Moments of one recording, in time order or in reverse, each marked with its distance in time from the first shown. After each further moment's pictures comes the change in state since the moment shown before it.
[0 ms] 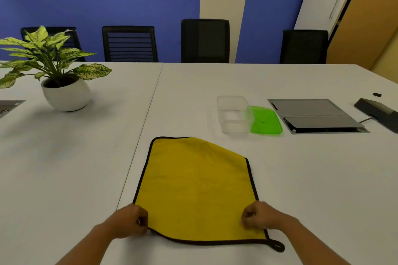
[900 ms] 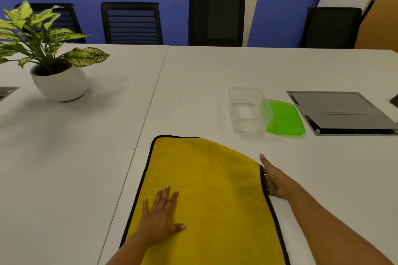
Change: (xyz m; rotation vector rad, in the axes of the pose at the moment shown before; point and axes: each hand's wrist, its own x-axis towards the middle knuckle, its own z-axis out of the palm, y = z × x) left_hand 0.078 0.032 0.021 0.012 0.042 -0.053; right_hand 0.109 -0.013 -0.087 1.001 0.222 0.358
